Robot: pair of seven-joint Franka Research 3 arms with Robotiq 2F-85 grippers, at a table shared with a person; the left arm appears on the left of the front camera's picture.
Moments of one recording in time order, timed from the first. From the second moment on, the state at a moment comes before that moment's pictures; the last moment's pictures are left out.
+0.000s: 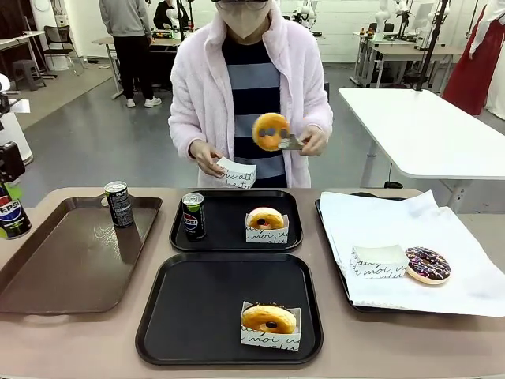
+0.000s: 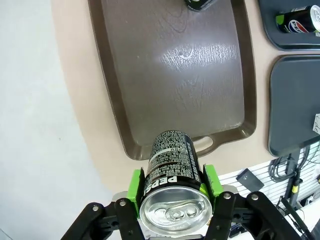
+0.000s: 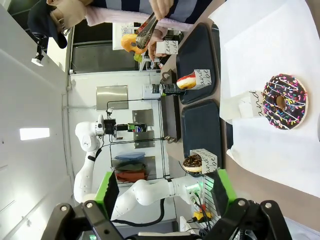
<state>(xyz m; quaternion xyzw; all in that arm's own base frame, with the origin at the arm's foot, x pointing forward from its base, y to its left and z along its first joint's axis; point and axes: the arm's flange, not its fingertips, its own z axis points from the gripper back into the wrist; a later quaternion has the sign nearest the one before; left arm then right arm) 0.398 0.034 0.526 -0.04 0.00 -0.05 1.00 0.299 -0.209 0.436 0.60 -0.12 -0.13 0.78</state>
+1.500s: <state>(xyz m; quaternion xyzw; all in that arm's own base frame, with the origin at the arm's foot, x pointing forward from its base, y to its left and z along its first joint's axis) 0.277 -0.280 0.440 0.01 -0.02 -0.37 0.93 0.299 -0.209 0.436 0.60 -0.12 -0.13 0.78</state>
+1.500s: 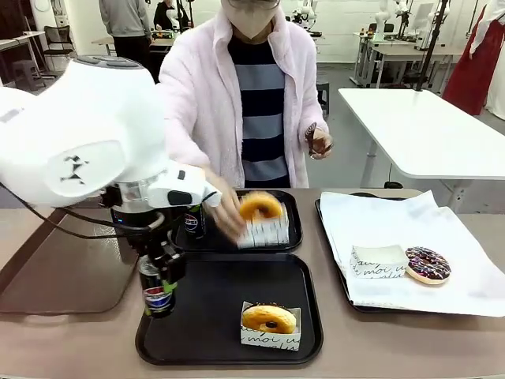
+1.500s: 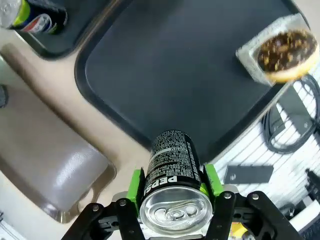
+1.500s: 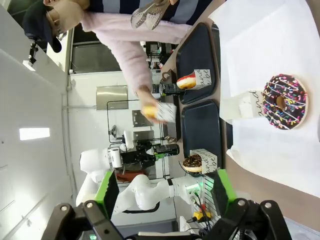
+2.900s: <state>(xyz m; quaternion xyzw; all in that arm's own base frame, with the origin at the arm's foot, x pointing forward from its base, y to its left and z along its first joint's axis) 0.222 -0.182 0.509 0.01 -0.07 -0.43 0.90 0.299 -0.209 0.436 0.60 -0.12 -0.13 0.78</state>
